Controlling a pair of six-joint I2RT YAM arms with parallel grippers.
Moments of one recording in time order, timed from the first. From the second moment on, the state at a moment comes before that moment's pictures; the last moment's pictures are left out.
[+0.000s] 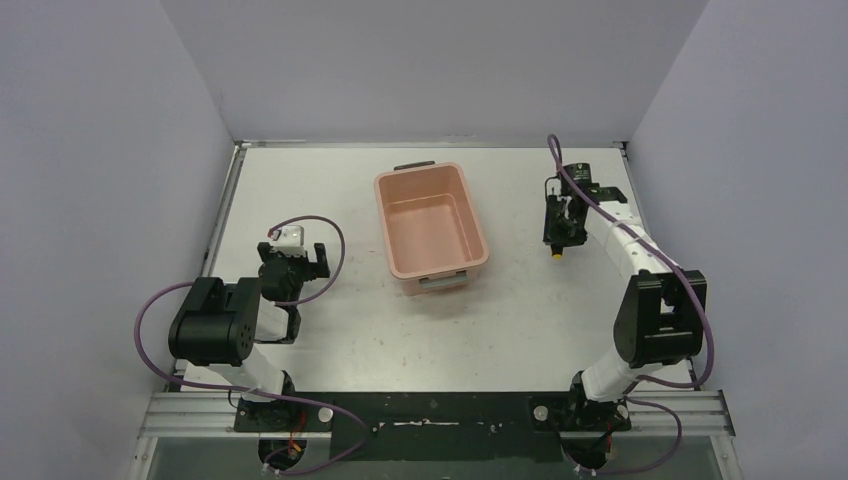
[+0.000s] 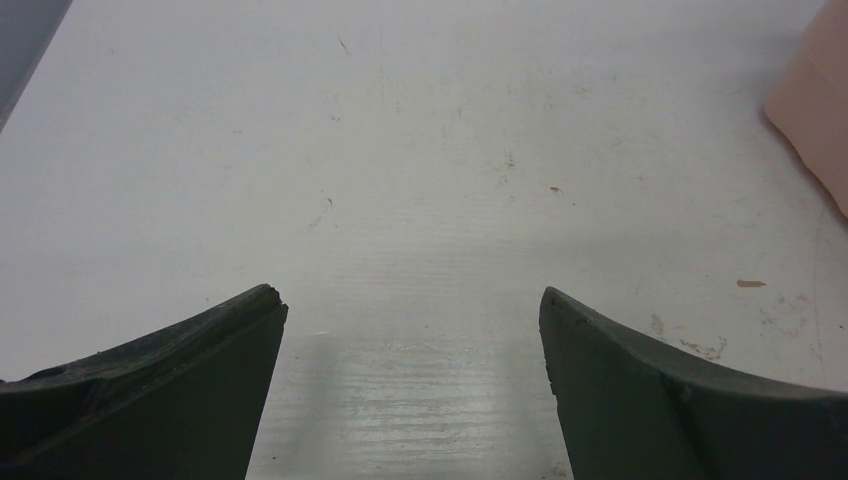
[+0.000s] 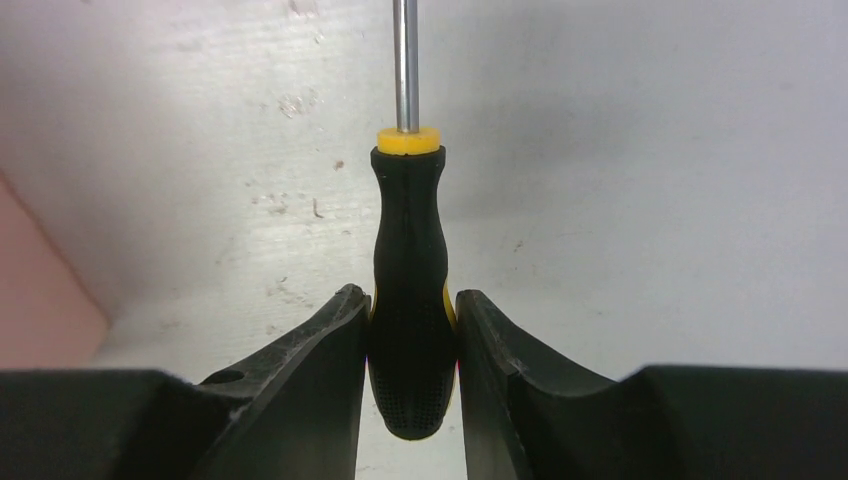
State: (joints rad) left arm -0.03 1.62 0.22 1.21 -0.03 -0.01; right arm 0.08 1.62 1.20 -0.73 0.09 0.17
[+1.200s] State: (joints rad) left arm -0.03 1.62 0.22 1.21 -0.03 -0.01; right arm 0.36 1.65 1.92 -1.15 0.10 0.36
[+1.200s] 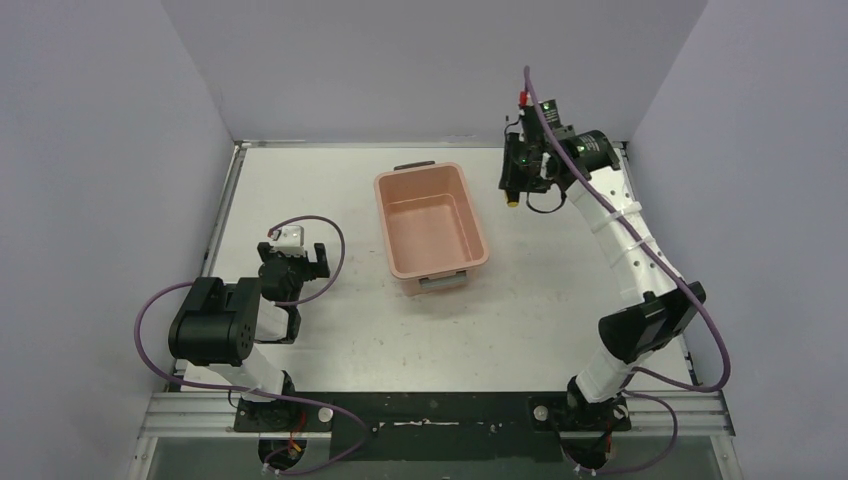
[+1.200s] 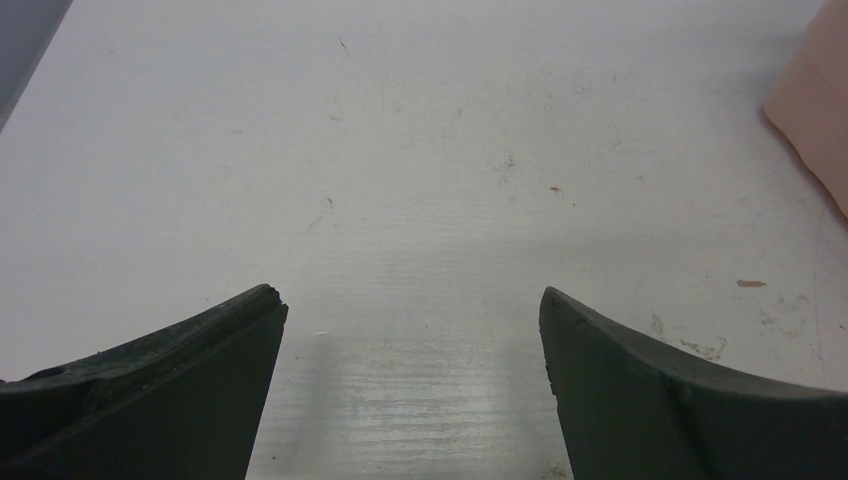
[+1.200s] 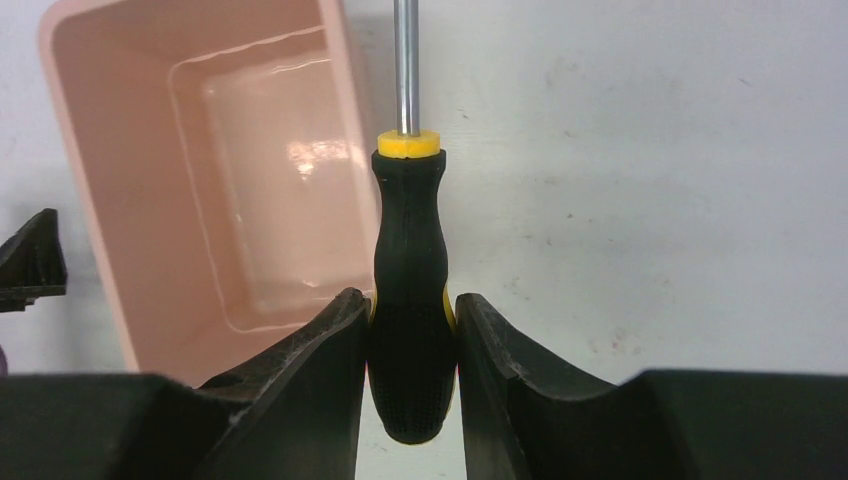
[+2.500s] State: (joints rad) left arm -0.03 1.62 0.22 1.21 -0.03 -0.01; right arm 0.77 2.12 1.64 -0.74 0.19 0.43
